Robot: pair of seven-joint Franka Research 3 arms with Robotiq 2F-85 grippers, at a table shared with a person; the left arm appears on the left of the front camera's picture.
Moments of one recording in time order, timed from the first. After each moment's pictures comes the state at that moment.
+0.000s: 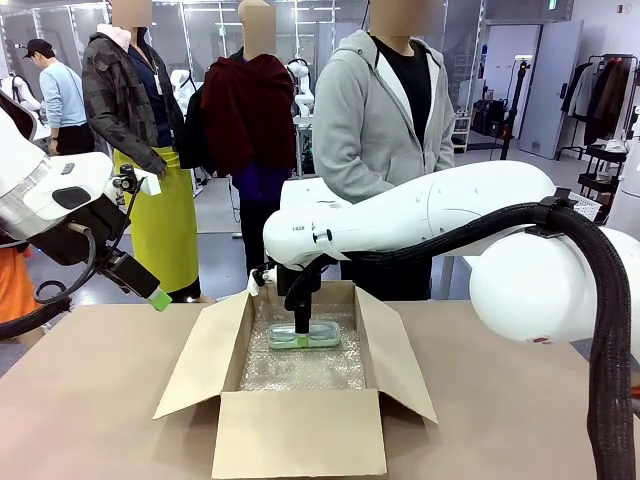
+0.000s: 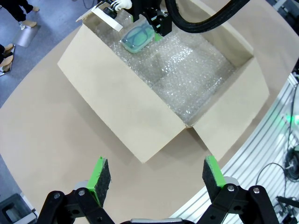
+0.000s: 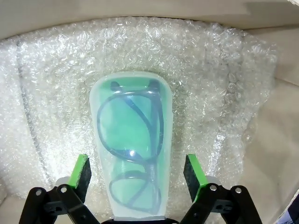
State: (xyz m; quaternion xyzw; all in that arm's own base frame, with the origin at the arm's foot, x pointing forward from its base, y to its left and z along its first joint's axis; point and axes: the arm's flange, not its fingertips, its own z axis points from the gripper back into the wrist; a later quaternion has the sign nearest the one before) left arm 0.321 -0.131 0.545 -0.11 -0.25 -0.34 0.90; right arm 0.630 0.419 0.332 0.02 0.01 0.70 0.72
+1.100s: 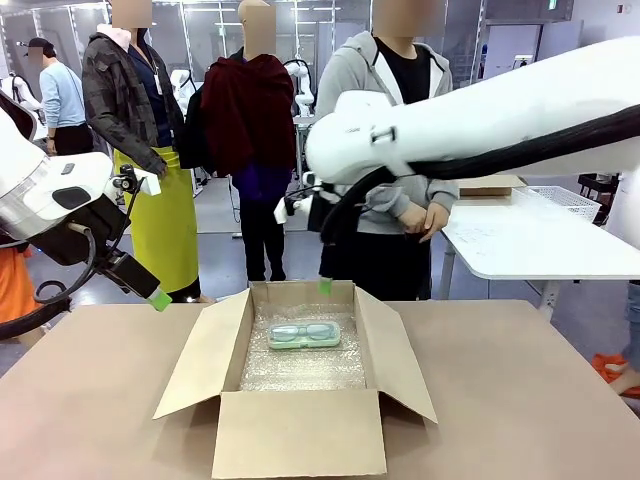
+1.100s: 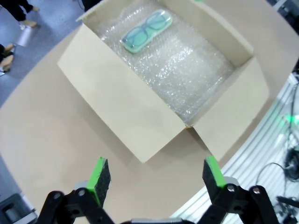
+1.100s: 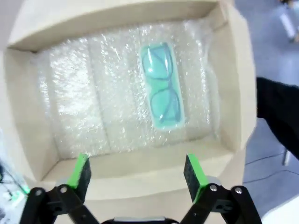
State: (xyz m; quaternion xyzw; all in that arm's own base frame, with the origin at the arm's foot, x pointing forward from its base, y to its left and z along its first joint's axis) left arm 0.321 -0.131 0.545 -0.11 -0.25 -0.34 0.90; right arm 0.558 0.322 0.495 0.08 -0.08 0.62 0.77
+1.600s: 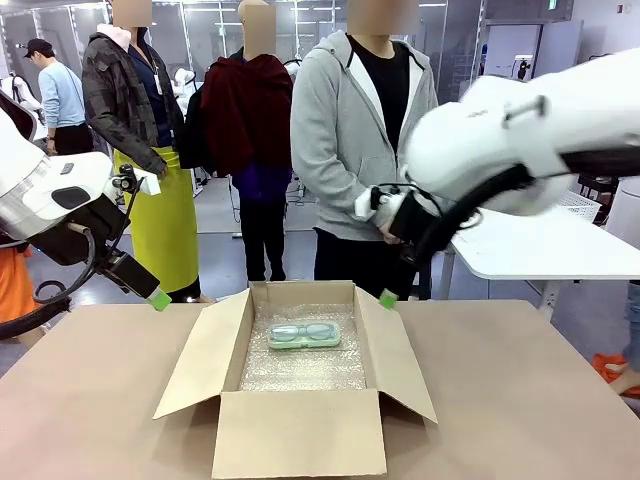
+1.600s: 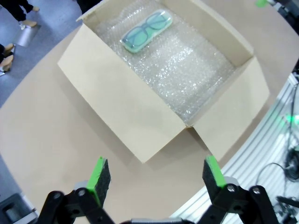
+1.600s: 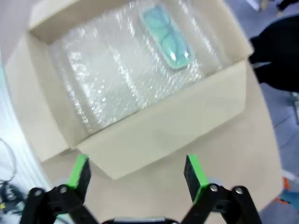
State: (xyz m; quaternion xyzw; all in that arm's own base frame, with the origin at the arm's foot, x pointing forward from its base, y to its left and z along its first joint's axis) left arm 0.321 -0.131 0.545 -0.11 -0.25 -0.34 0.90; right arm 0.440 0.206 0.505 0.10 -0.16 0.50 0.84
